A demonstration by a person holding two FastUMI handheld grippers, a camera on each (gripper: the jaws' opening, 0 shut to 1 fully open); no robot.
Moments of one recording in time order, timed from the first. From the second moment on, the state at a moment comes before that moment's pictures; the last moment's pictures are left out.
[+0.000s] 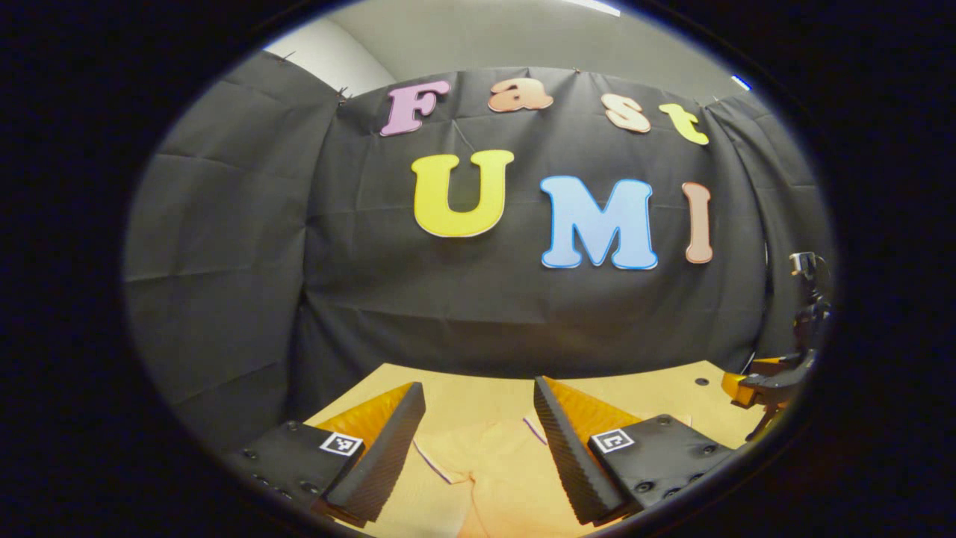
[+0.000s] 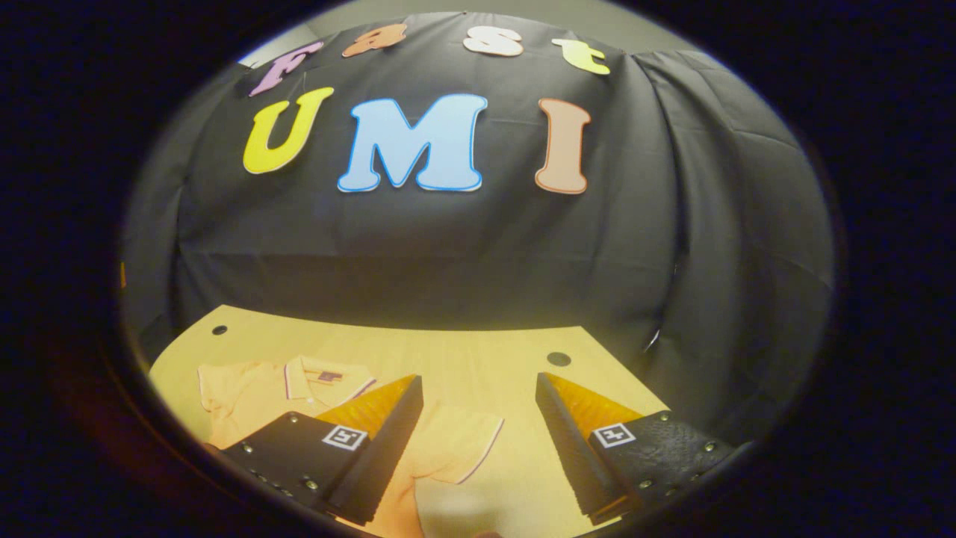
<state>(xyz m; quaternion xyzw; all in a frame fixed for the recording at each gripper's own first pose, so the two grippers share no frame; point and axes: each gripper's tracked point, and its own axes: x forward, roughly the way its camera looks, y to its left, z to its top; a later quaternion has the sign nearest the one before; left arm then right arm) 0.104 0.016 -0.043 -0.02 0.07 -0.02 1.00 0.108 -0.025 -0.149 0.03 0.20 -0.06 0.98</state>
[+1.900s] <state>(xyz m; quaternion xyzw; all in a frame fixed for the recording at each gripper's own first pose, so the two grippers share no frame) 0.078 0.032 -0.074 -0.03 0.10 0.02 0.99 0.155 -0.015 -0.318 0.07 0.42 -0.06 0.90</state>
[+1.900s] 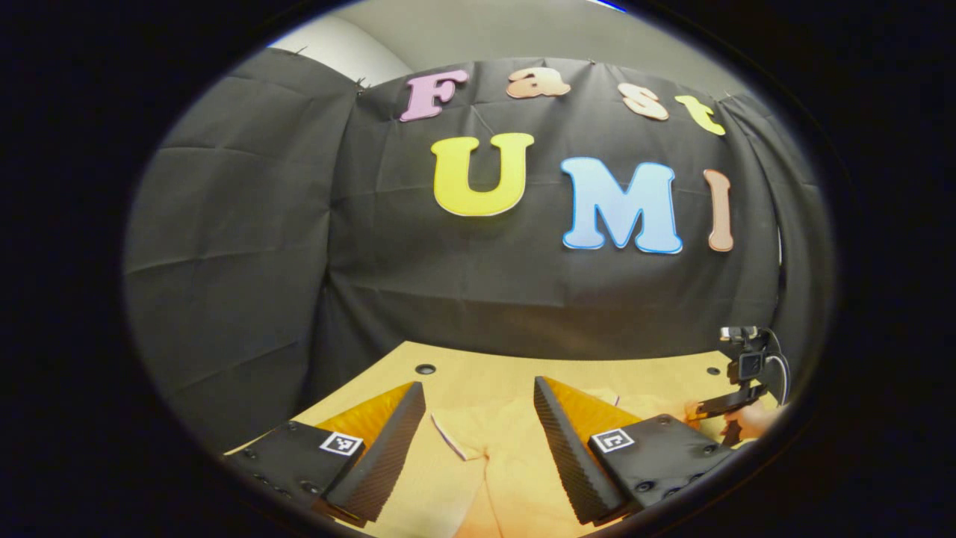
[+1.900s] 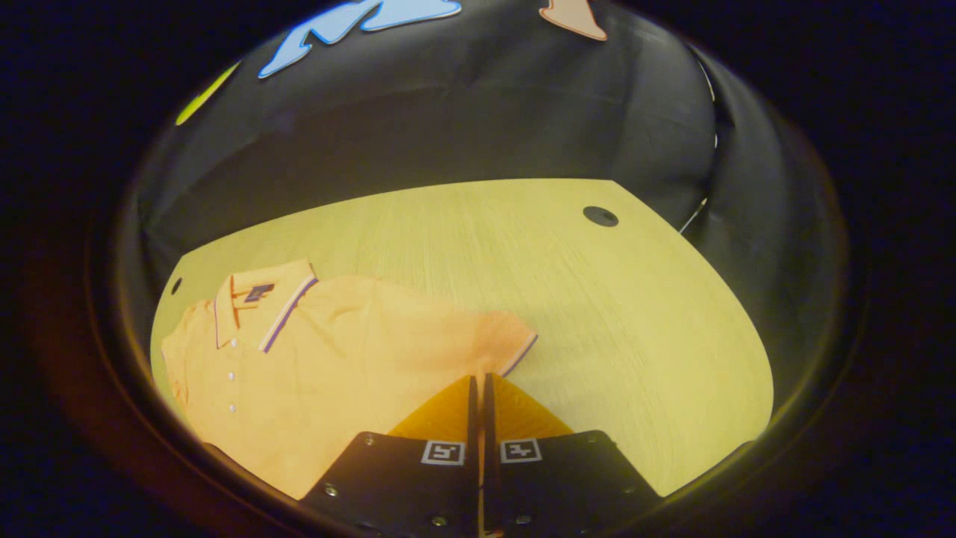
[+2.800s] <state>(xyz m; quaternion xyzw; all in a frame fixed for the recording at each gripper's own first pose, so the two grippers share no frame) 0.070 0.041 -0.079 -0.03 0.10 0.05 0.99 0.164 0.106 -0.269 -0.07 0.36 0.12 0.92</state>
